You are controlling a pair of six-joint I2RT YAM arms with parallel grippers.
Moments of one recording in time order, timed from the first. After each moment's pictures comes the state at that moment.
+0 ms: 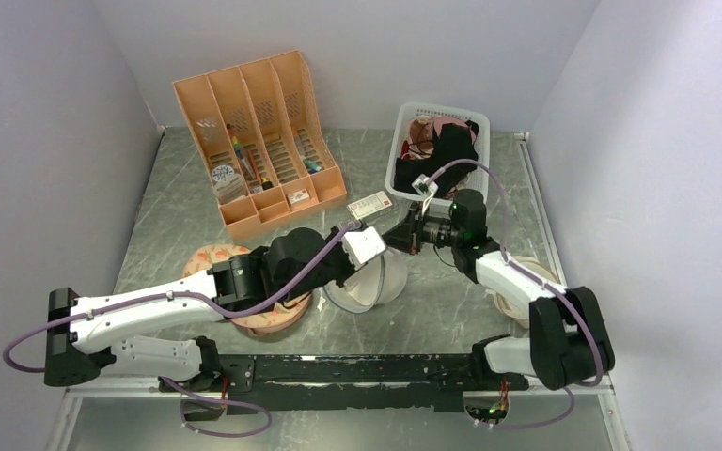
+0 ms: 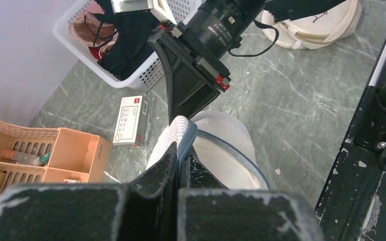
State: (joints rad) left arm -1.26 1.15 1.06 -0.18 -0.31 0.21; right arm 0.29 1.28 0.58 0.38 -0.94 0.33
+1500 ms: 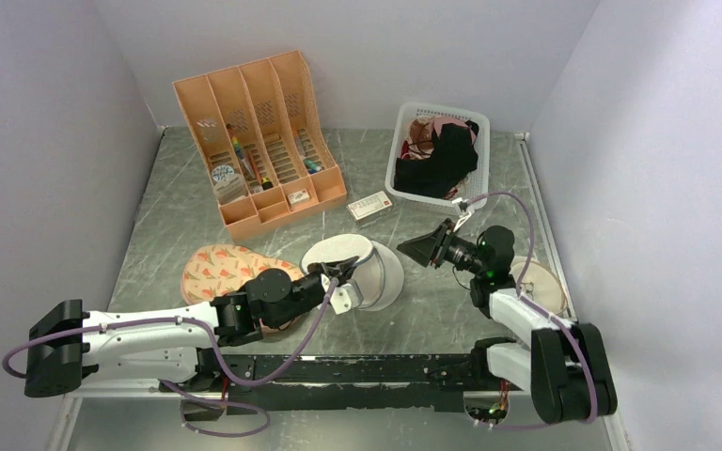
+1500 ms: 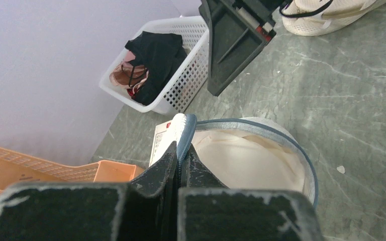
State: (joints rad) left arm -1.26 1.00 0.53 0.45 -0.25 0.58; right arm 0.12 1.08 0.26 0.73 -0.88 0.67
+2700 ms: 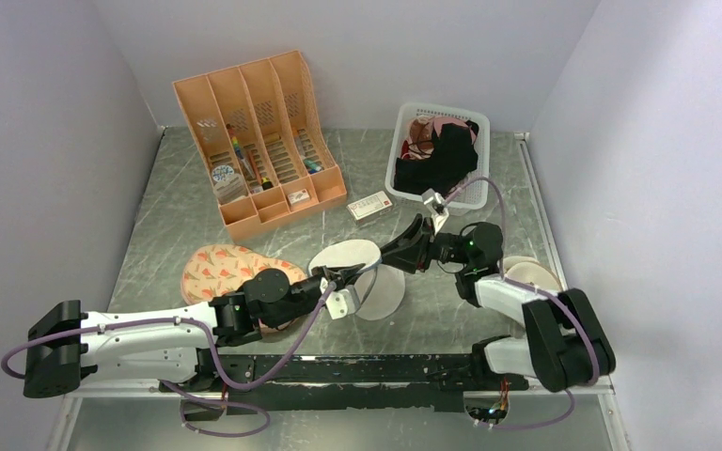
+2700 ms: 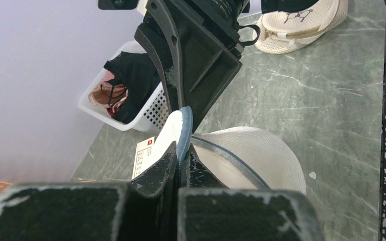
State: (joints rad) left arm -1.26 0.99 0.53 0.46 -0.14 0.55; right arm 0.29 1.33 0.34 1.28 -1.18 0.75
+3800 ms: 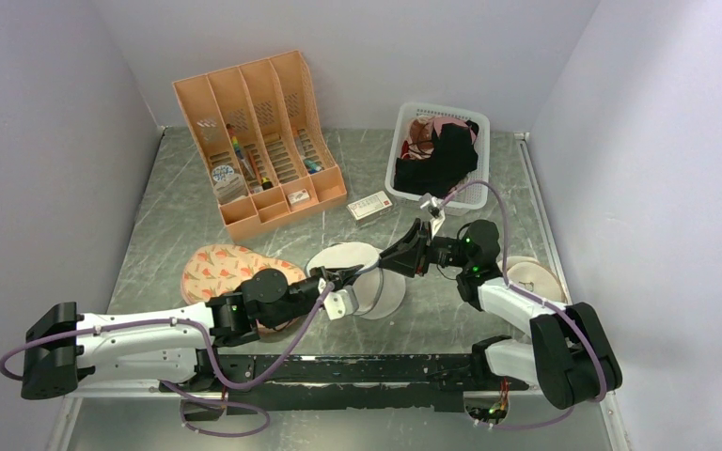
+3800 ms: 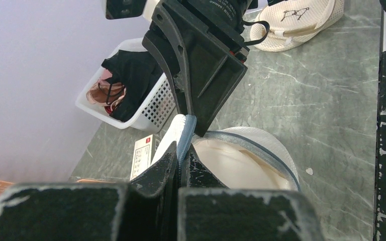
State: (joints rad) left arm -1.26 0.97 0.53 0.43 -0.13 0.54; right arm 0.30 1.20 0.34 0.93 -1.14 0.55
